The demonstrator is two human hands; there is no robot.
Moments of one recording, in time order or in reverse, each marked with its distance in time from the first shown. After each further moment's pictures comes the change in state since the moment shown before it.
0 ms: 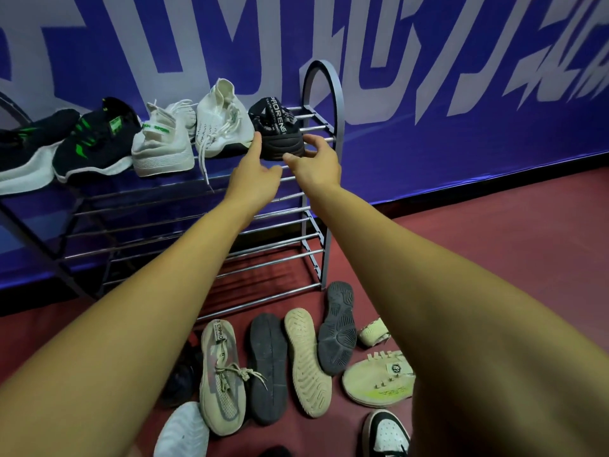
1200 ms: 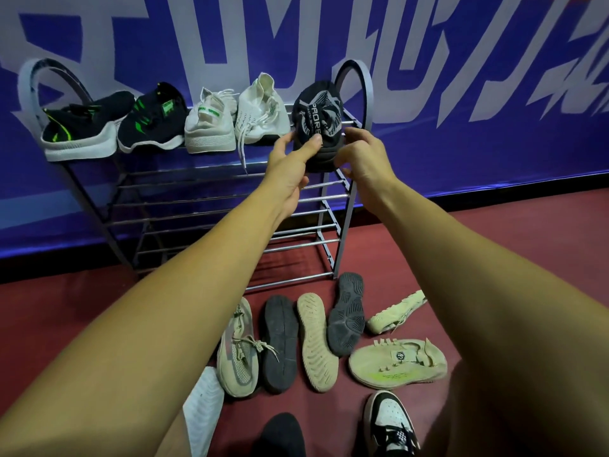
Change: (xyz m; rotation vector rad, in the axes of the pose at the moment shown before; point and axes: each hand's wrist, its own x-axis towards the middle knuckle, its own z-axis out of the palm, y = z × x) left_hand -0.046 0.021 -0.003 -0.807 0.011 -0.154; right_hand -0.042 -0.023 -0.043 0.158 -0.185 0.010
